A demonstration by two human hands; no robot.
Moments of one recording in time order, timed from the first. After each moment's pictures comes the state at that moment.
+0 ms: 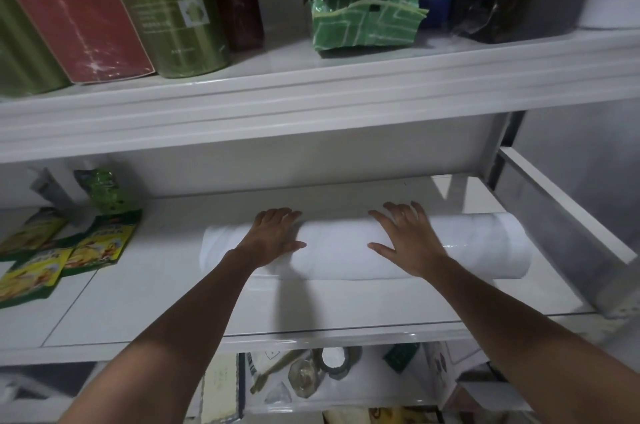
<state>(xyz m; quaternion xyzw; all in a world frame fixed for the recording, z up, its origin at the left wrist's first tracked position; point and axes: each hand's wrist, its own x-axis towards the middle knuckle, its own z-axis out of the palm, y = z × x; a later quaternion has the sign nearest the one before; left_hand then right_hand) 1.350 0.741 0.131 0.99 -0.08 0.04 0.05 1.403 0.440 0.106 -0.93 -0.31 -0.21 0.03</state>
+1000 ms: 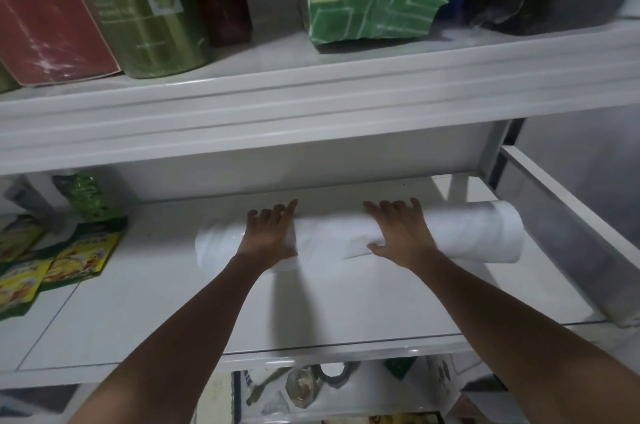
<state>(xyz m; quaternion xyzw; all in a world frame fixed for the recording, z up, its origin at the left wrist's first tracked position) 1.368 0.736 0.125 0.99 -0.05 0.10 -0.10 1.434 0.461 0.101 -0.94 -0.27 -0.21 -0.02</state>
